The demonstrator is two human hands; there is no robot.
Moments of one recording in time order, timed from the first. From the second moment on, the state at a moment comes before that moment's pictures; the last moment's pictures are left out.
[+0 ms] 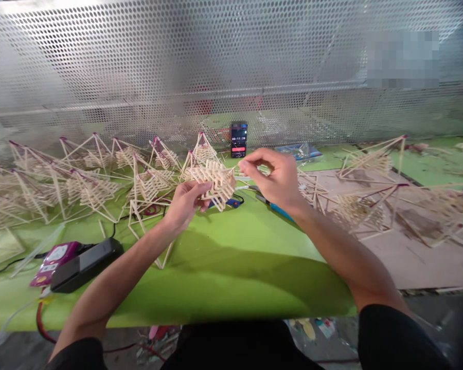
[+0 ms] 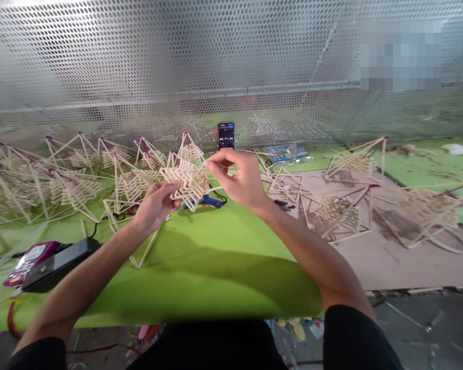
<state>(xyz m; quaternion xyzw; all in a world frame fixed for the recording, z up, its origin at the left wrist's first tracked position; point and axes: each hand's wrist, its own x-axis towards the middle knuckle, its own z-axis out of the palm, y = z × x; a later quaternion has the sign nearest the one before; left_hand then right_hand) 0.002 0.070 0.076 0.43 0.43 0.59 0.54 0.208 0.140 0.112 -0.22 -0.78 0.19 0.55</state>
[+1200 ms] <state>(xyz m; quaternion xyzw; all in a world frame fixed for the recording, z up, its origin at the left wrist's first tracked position) 0.003 0.072 0.071 0.43 0.43 0.59 0.52 0.208 0.141 0.107 -0.16 -0.90 -0.05 0.39</state>
